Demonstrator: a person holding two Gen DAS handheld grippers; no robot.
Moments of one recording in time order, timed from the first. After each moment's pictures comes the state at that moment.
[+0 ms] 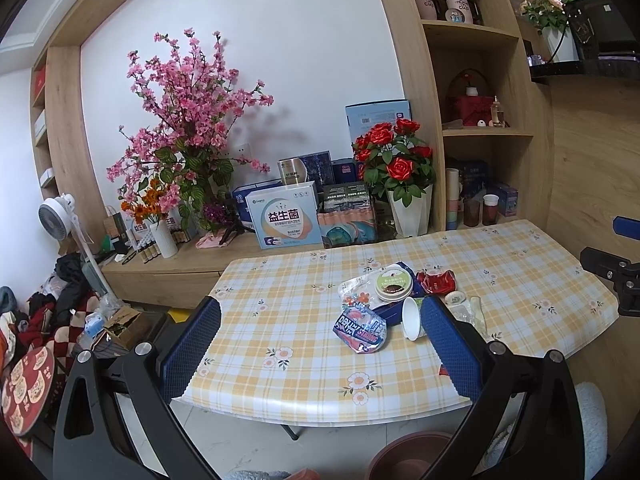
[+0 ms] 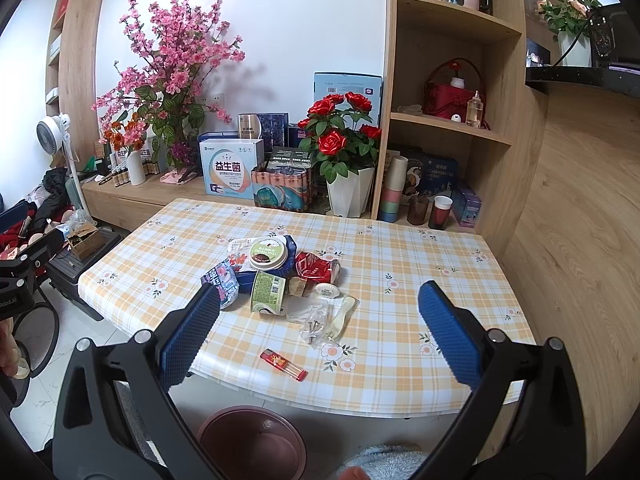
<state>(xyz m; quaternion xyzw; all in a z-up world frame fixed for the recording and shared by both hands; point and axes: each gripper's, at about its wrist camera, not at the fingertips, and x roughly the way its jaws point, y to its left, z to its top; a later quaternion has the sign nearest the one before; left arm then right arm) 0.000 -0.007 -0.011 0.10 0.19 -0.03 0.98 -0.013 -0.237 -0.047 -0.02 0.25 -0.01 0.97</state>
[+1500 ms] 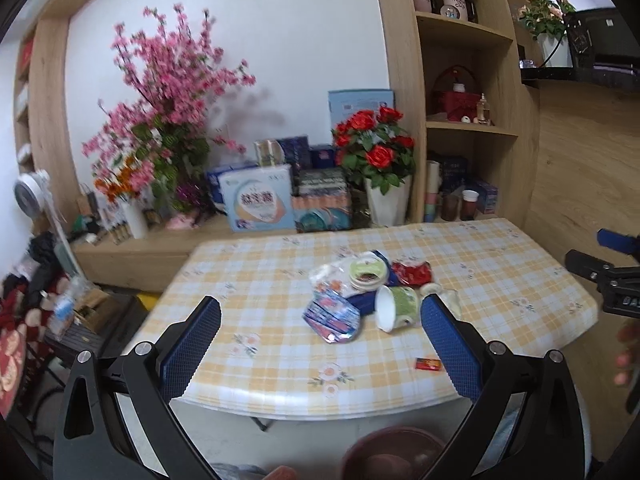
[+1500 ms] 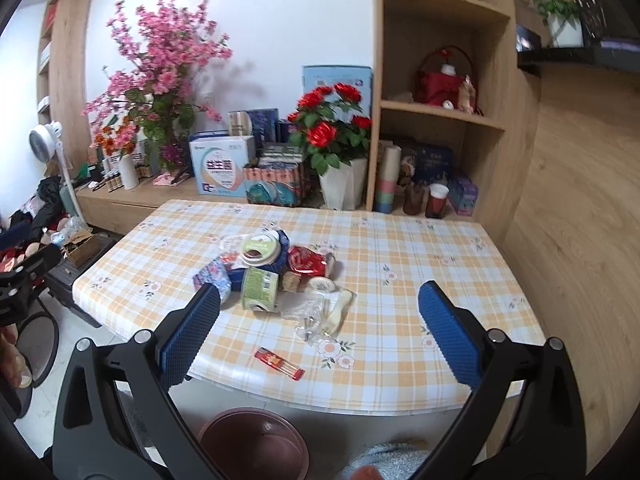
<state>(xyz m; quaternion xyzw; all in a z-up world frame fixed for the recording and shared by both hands) 0.015 -0.017 -0.057 0.06 0.23 -0.08 0.97 -0.002 -0.254 -0.076 0.01 0.25 -0.02 0.97</state>
